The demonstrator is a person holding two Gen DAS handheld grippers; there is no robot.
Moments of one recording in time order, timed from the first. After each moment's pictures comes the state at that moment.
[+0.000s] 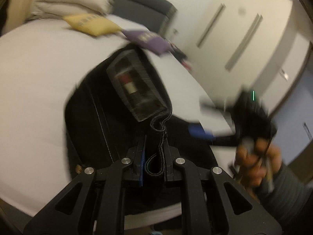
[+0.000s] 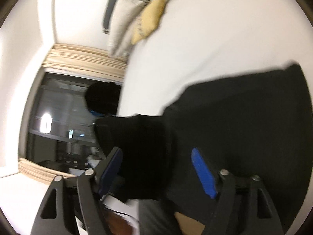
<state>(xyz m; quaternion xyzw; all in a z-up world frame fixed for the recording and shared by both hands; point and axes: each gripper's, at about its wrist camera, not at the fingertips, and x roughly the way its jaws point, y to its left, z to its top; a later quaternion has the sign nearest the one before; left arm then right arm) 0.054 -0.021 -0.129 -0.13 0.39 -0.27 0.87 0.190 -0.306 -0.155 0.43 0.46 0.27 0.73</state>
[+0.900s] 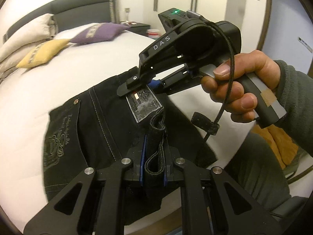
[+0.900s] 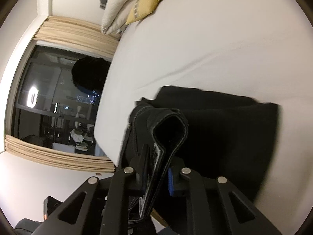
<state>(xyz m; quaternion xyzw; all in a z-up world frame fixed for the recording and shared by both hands) 0.045 -0.213 -0.153 0.12 0.38 -0.34 0.85 0.206 -0.355 -0.165 0.33 0.54 0.27 0.73</state>
